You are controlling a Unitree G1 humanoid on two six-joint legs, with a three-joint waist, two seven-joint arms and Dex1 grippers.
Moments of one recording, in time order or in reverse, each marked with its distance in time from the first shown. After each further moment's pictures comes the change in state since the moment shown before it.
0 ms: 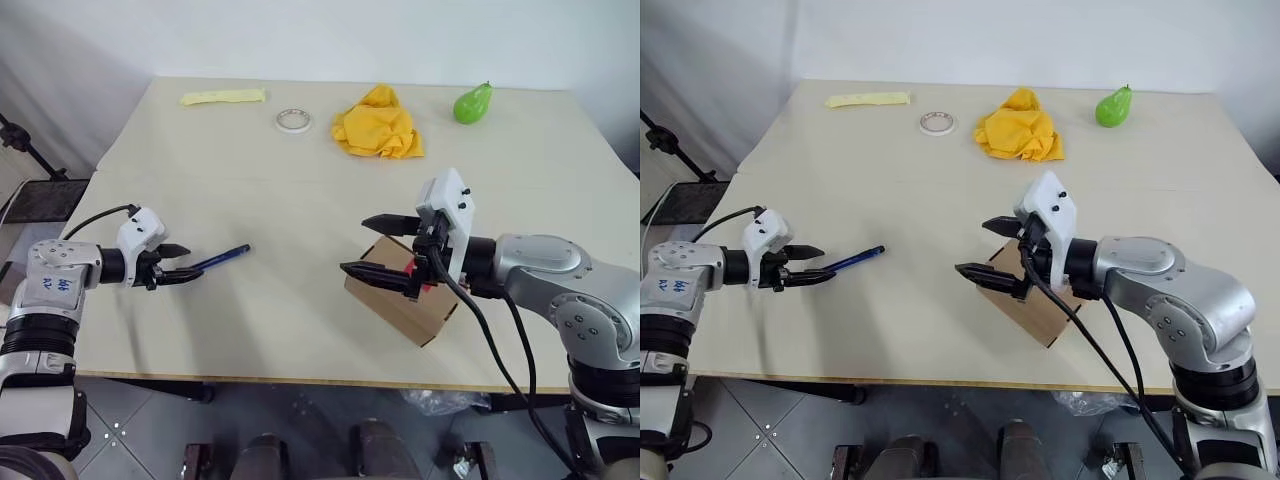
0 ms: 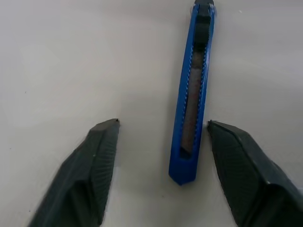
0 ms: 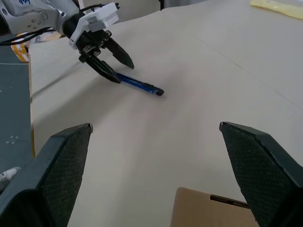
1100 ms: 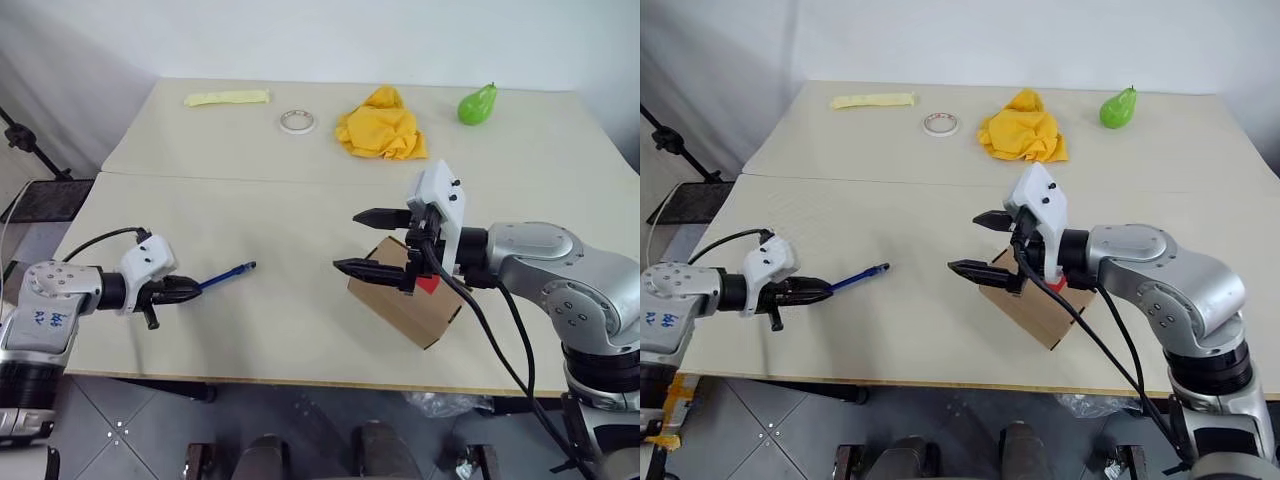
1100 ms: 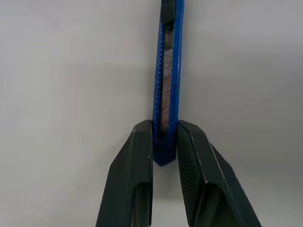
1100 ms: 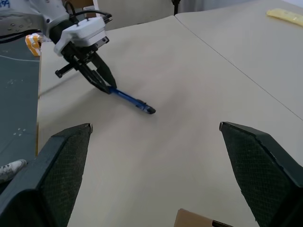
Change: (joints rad) left arm 0.381 0.055 0.091 -0.590 -0.019 0.150 0.044; right arm -0.072 0.007 0.054 0.049 -0.042 -0.028 0.069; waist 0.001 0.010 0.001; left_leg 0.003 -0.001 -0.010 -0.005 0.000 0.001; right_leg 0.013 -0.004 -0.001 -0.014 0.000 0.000
